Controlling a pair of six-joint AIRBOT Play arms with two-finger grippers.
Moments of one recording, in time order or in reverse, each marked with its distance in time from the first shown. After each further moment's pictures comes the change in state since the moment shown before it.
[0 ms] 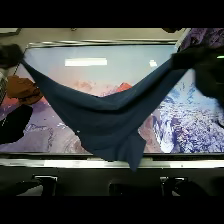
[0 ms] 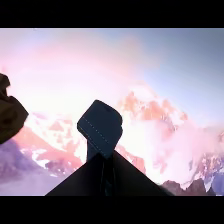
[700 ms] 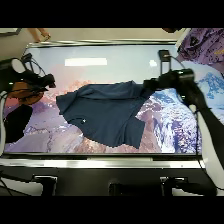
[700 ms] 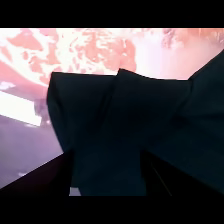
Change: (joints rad) left arm 0.121 -0.291 -0.026 -0.230 -0.127 0.040; right arm -0.188 -0.327 -0.050 0.522 0.061 -0.169
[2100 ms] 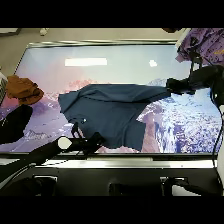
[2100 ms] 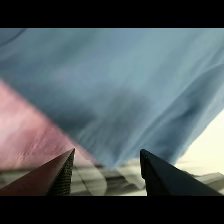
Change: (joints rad) left arm -0.743 0.441 -1.220 -0.952 0.838 -0.113; right arm -0.253 0.069 -0.002 0.242 -0.236 -0.126
